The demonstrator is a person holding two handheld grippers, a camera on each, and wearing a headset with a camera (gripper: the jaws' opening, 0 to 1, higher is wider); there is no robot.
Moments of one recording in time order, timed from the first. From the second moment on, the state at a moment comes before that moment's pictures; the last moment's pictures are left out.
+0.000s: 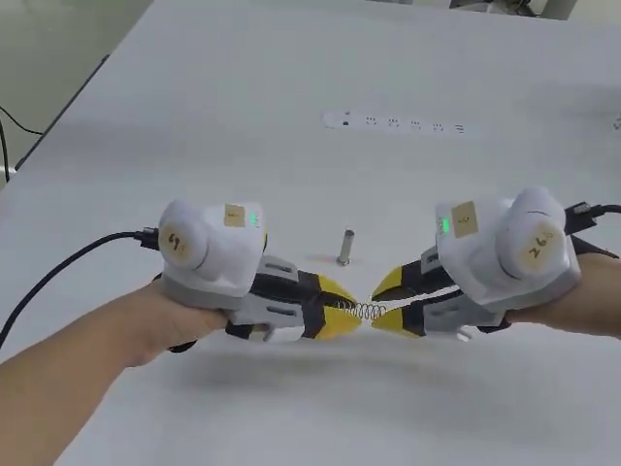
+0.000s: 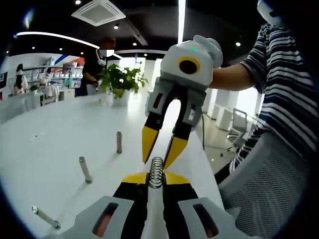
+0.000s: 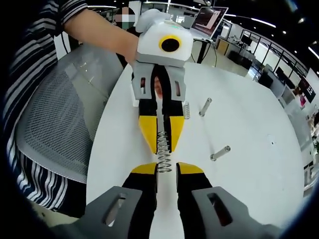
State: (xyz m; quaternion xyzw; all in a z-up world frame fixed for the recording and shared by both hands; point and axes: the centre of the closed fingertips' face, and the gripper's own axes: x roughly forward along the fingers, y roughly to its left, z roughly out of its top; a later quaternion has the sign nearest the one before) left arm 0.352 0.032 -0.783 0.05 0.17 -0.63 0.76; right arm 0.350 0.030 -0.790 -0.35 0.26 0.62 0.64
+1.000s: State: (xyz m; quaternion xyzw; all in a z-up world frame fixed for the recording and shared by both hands) left arm 0.345 0.033 -0.781 0.06 0.17 -0.64 0.74; right arm 0.341 0.030 -0.794 -0.37 0.26 0.63 0.63
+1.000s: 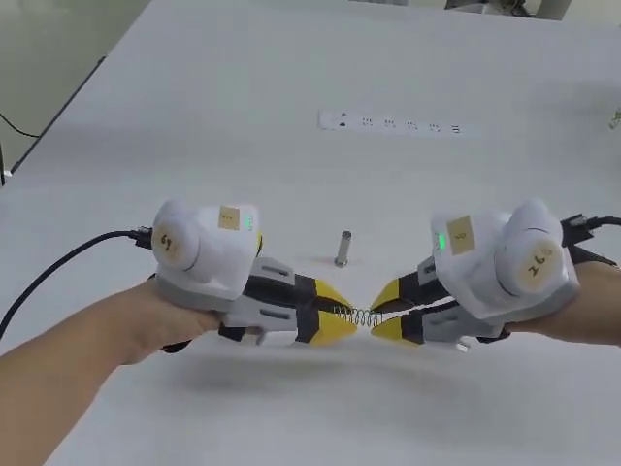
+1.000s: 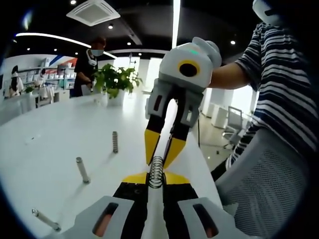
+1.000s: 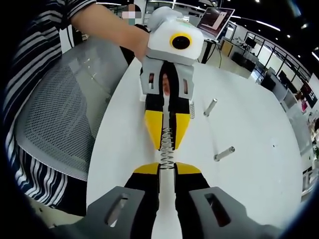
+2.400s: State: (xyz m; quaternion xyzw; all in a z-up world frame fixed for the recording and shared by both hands) left arm 0.344 0.032 -0.793 0.07 0.18 -0.63 0.75; right arm 0.337 0.065 -0.750 -0.30 0.20 0.66 0.65
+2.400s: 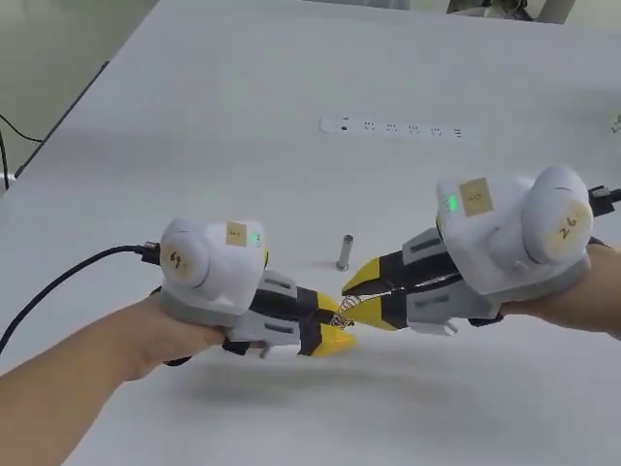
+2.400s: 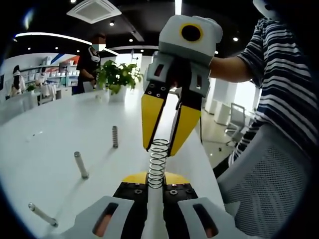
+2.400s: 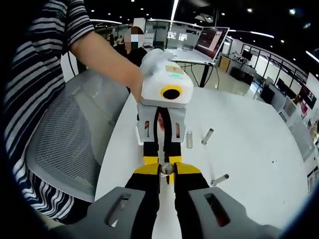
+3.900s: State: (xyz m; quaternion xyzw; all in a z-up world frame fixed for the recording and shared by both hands) left arm 0.356 0.046 -0.787 0.04 0.20 -0.59 0.78; right arm 0.341 0.076 -0.741 -0.29 0.15 0.66 0.68
